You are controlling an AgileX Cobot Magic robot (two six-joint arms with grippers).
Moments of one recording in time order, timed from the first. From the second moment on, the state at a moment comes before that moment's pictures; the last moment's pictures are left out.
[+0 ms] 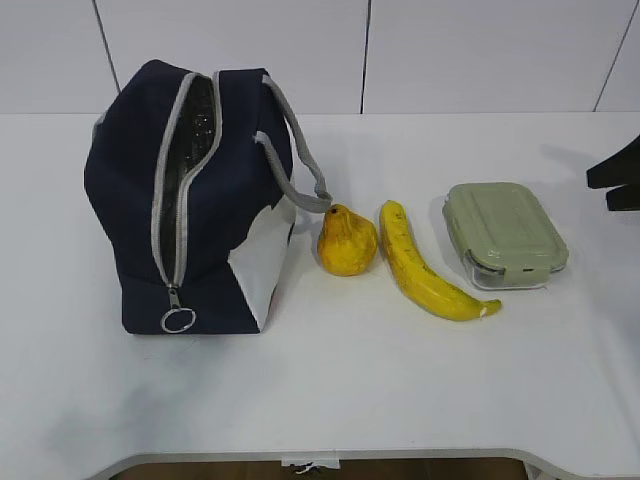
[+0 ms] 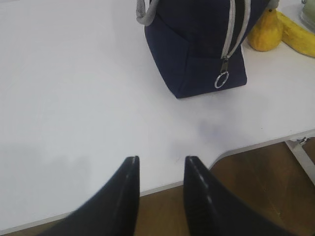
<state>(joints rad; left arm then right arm) -0.02 0.01 -0.53 -0.23 1.12 0.18 -0.50 1.99 -1.40 0.98 1.19 -0.85</state>
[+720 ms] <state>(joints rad) -0.02 0.01 -0.53 -0.23 1.12 0.18 -0.42 2.21 -1.48 1.10 1.18 -0.89</state>
